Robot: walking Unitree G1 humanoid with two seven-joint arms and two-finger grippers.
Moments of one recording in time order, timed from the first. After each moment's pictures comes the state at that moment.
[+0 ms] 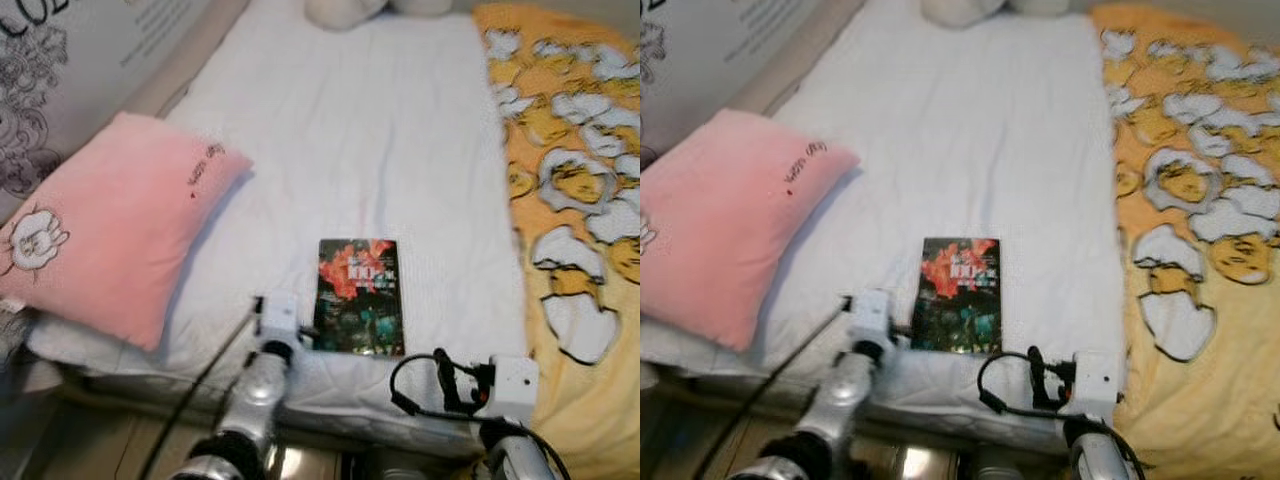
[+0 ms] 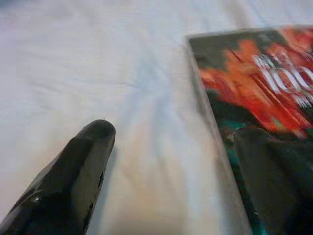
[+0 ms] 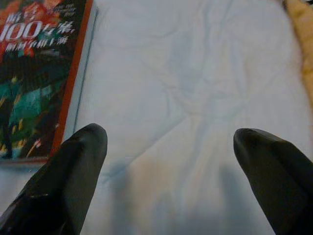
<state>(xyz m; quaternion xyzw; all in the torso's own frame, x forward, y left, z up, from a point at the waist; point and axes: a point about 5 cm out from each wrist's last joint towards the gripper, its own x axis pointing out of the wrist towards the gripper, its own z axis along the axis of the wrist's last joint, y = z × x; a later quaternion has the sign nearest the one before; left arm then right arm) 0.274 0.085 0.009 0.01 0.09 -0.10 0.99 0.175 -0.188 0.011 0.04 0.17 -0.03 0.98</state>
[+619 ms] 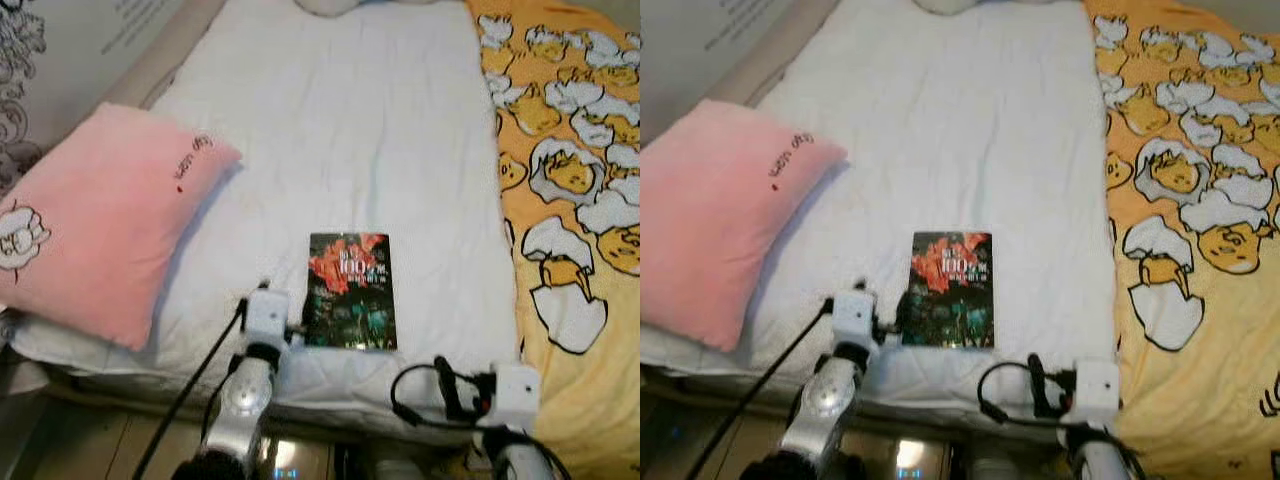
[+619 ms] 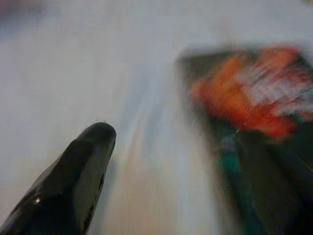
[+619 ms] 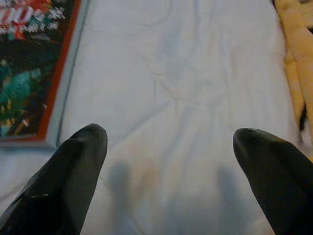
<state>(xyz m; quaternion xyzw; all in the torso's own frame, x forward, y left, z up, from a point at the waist) 0.266 0.099 0.006 -0.02 0.10 -0.07 0.99 0.174 -0.188 0.012 0.03 0.17 -0.01 0.99</state>
